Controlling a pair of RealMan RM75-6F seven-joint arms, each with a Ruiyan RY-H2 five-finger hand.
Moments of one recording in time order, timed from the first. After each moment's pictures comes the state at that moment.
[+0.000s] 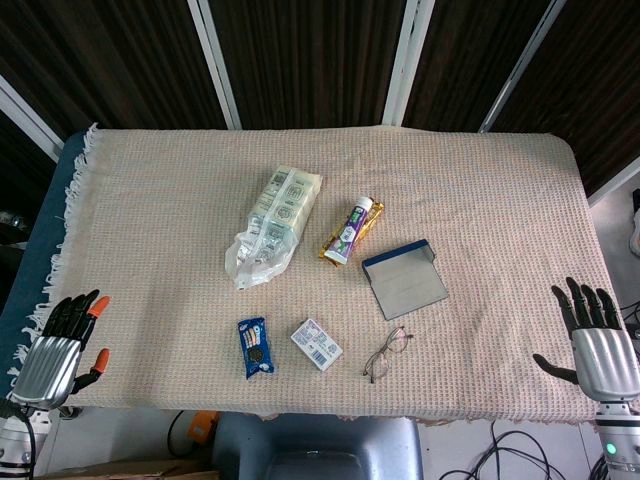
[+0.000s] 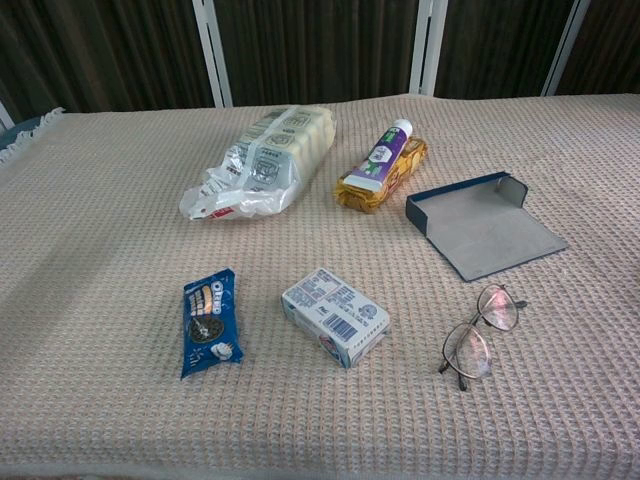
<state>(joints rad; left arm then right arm) -0.14 -1.14 0.00 -1.62 1.61 1.47 0.06 0.09 -1.13 0.01 -1.60 -1.46 1.53 -0.23</state>
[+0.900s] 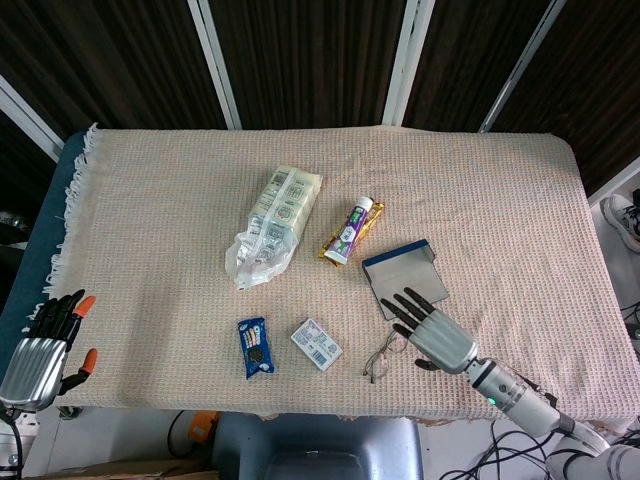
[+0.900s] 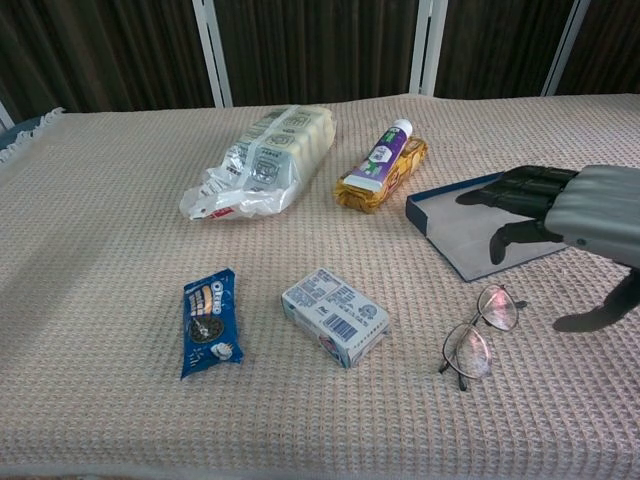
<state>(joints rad) -0.13 -1.12 0.00 -1.60 1.59 1.48 0.01 0.50 -1.36 -0.03 -1.36 -1.86 1.11 -0.27</state>
